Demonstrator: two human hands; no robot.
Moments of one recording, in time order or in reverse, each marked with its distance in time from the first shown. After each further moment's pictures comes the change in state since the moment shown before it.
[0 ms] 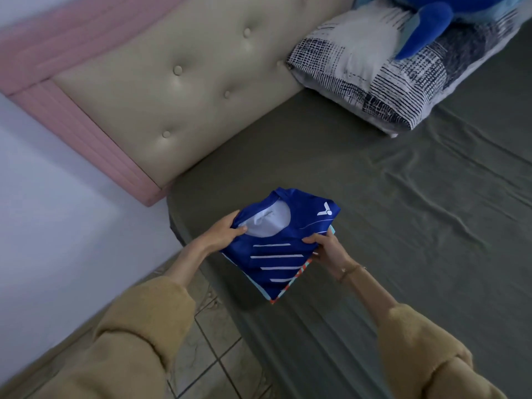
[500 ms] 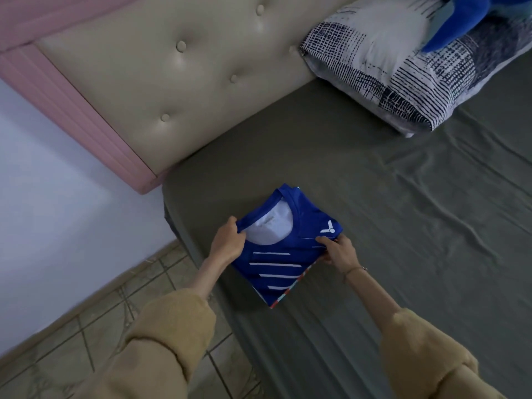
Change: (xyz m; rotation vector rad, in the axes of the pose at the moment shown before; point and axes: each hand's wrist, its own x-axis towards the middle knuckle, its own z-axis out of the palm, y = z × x) left_hand 0.028 -0.034 0.041 0.120 0.374 -0.135; right_hand 0.035 0.015 -0.021 -0.452 0.409 0.026
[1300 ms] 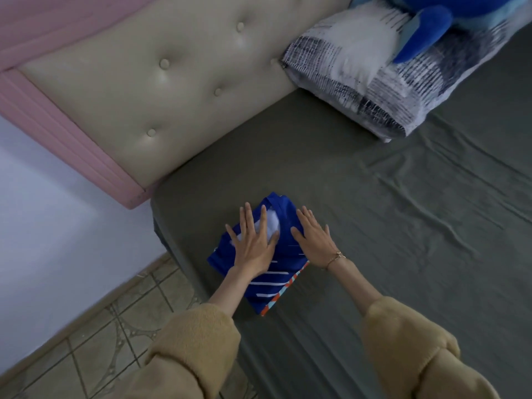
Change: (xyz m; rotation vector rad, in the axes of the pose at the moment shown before) left_hand -0.028 0.053 0.039 0.476 -0.017 0.296; right_hand -0.023 -0.044 0.004 -0.832 -0.199 -0.504
